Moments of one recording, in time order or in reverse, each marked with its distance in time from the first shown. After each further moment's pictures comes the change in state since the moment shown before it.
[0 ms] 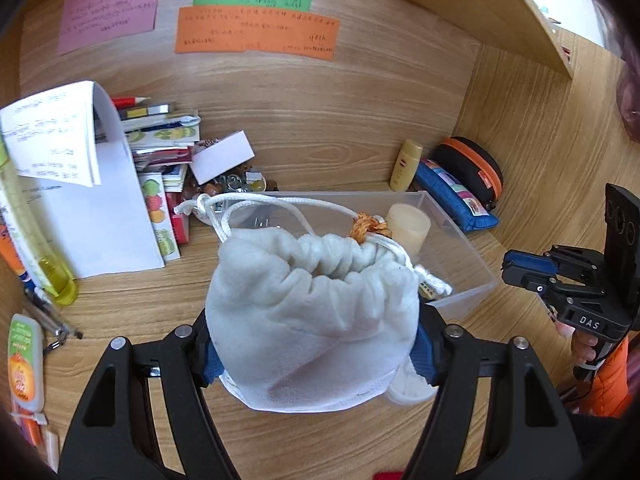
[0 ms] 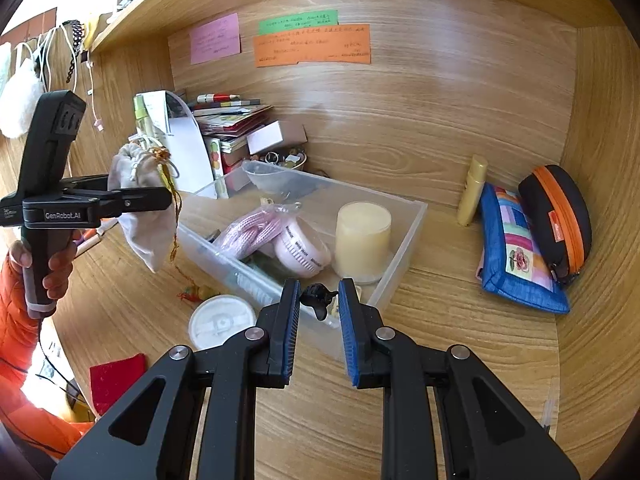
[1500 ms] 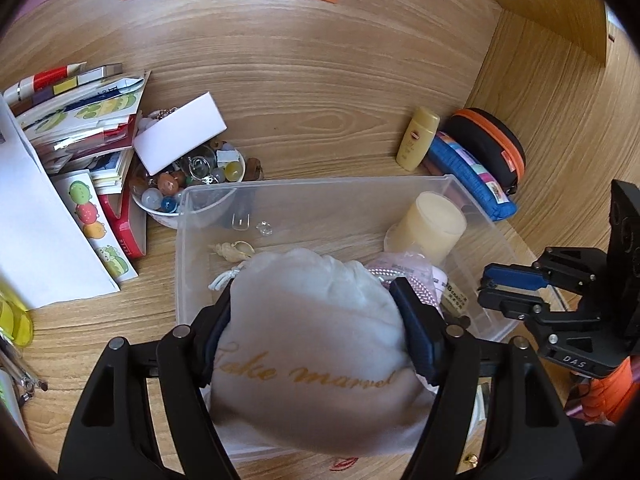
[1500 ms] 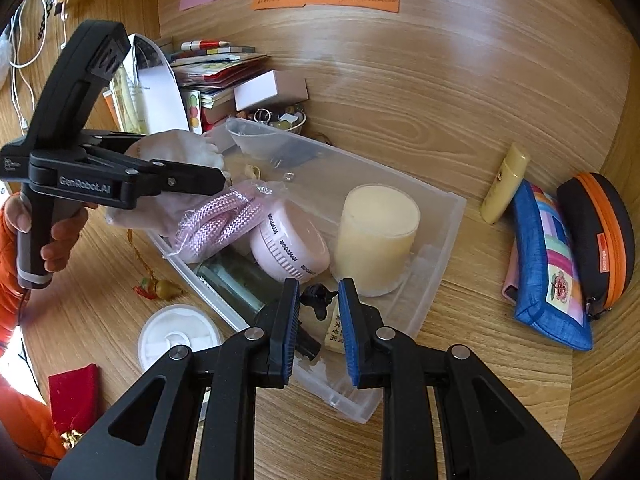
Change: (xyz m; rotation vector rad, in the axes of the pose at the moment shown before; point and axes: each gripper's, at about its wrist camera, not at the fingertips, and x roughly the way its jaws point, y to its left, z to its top) left arm 0.074 0.015 0.025 0.013 0.132 -0.061; right arm 0.072 0.000 0.020 -0.078 0.148 -0.032
